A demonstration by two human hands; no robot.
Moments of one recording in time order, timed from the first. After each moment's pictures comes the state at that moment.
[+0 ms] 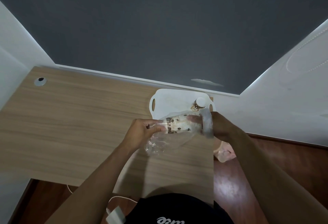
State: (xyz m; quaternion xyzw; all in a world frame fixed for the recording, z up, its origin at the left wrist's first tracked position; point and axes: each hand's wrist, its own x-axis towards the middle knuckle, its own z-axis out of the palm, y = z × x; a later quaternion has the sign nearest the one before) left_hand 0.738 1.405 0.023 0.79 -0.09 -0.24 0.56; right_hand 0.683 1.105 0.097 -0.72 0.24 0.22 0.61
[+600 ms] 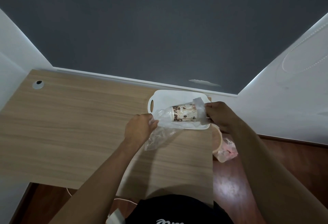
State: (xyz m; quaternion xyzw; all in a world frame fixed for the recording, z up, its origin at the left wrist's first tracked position) left_hand 0.753 1.386 0.043 0.96 -0.11 -0.12 0.23; right_hand 0.708 1.072 0.086 -0.75 0.31 0.15 0.56
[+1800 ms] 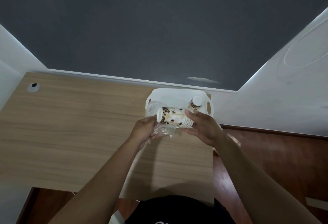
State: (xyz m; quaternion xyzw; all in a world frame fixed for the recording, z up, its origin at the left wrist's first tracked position) left_hand 0.756 1.355 0.016 0.69 0.21 -0.33 0.61; right_hand 0.686 1.117 0.056 -0.46 0.31 0.13 0.82
